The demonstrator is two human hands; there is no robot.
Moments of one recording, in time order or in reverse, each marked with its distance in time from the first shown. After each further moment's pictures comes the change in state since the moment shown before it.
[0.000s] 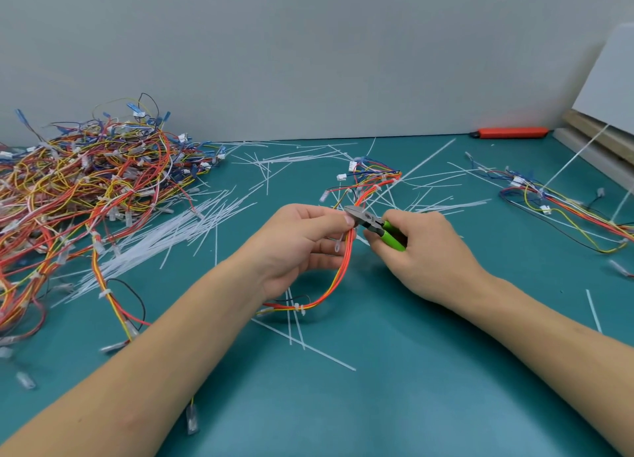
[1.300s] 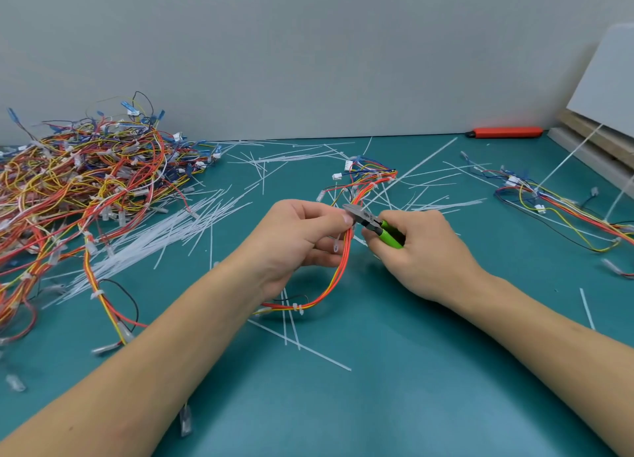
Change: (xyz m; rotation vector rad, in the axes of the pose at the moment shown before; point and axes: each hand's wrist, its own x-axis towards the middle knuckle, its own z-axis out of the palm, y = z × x) left_hand -0.001 0.000 0.004 0.068 0.078 0.064; right_hand 0.001 -0.001 -0.003 0.021 -0.014 0.006
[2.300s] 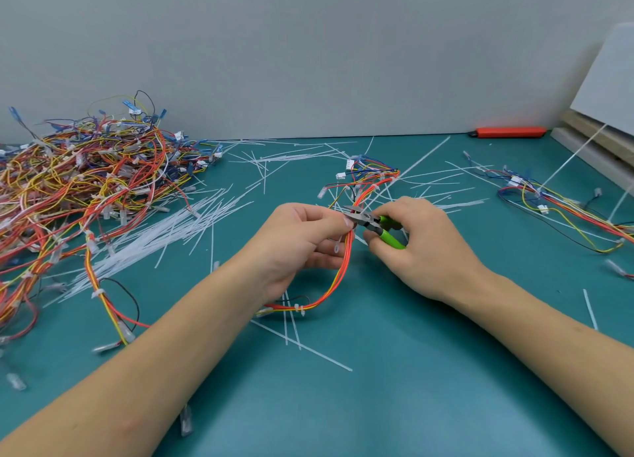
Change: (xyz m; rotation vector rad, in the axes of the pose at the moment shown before) left_hand 0.002 -0.004 0.001 -0.008 0.019 -0.040; right_hand 0.004 0.001 -0.001 -0.038 0.039 -0.093
